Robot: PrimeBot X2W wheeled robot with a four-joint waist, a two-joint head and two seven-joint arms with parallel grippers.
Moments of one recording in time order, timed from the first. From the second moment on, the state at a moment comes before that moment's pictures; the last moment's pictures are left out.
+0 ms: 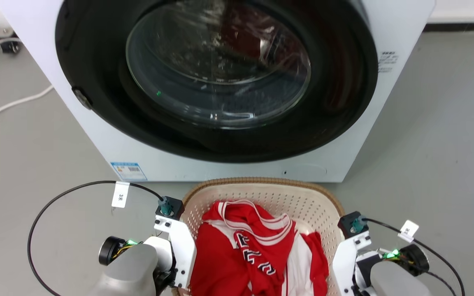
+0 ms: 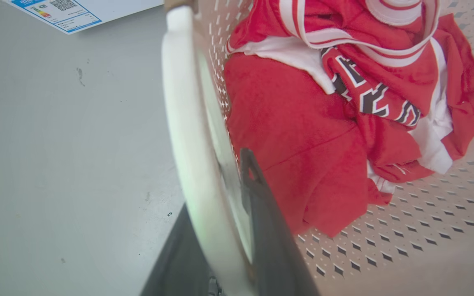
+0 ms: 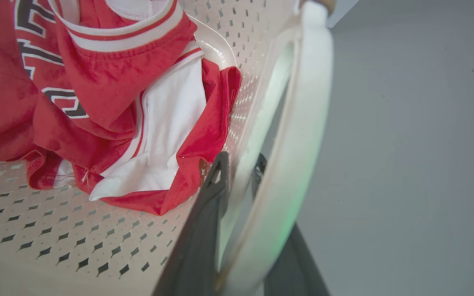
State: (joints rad) left arm -0.69 0.15 -1.02 1.20 -0.88 -0.12 0.21; right arm -0.56 -0.05 0.51 1.23 0.22 0.12 0.14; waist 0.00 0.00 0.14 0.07
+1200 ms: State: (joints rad) left arm -0.64 0.19 -1.17 1.17 -1.04 -0.12 0.30; right arm -0.53 -0.06 0.81 1.26 0.51 0.12 0.21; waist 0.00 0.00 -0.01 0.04
